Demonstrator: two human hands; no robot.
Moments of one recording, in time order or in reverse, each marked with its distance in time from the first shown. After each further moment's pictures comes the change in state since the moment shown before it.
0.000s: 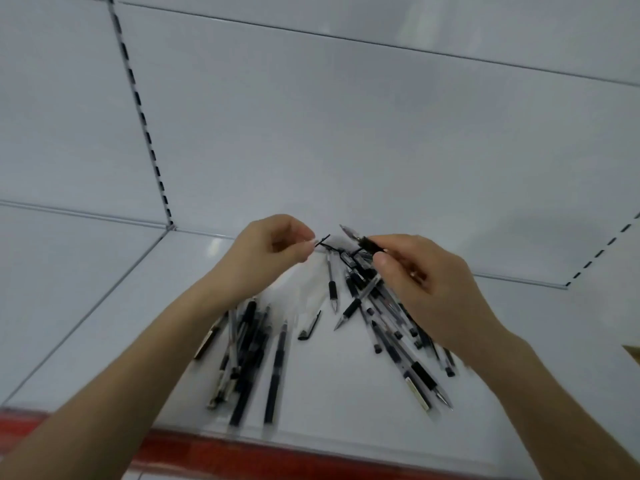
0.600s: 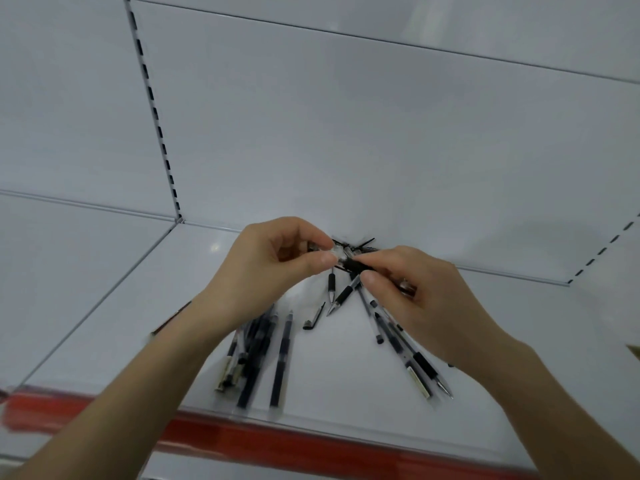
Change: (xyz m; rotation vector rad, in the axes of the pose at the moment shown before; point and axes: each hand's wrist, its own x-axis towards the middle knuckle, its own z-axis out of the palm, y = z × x) left_hand -0.042 0.023 -0.002 -0.217 -0.005 0.071; right_hand -0.012 -0.013 0.005 -0.078 -0.093 -0.097
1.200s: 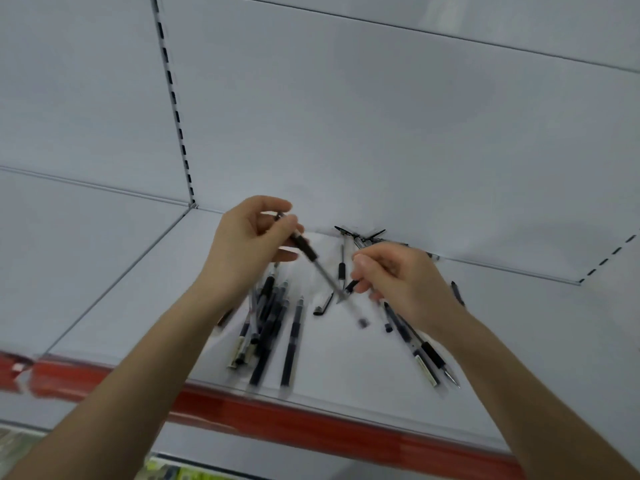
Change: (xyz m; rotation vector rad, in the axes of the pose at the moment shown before) left_hand 0.004 -0.023 -0.012 -0.147 0.310 -0.156; right_hand 0.012 0.011 0.029 0.310 -0.115 0.318
